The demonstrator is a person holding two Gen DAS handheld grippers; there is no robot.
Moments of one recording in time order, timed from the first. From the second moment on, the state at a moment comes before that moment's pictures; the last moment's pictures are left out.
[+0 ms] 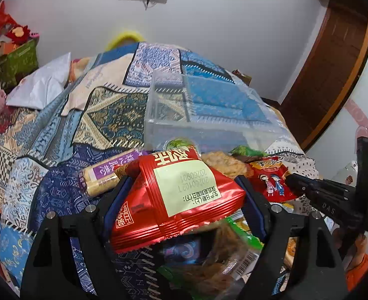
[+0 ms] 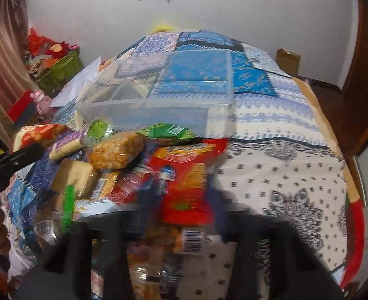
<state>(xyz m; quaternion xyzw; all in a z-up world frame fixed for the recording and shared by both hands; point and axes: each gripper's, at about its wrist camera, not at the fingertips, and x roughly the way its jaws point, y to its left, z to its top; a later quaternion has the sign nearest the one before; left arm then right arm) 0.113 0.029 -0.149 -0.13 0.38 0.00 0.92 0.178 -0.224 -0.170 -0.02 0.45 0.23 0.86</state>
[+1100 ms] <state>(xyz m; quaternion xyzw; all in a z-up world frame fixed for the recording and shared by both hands) 0.129 0.030 -0.135 -0.12 0.36 0.00 0.93 0.196 -0.213 -0.168 -0.03 0.46 0.23 0.86</state>
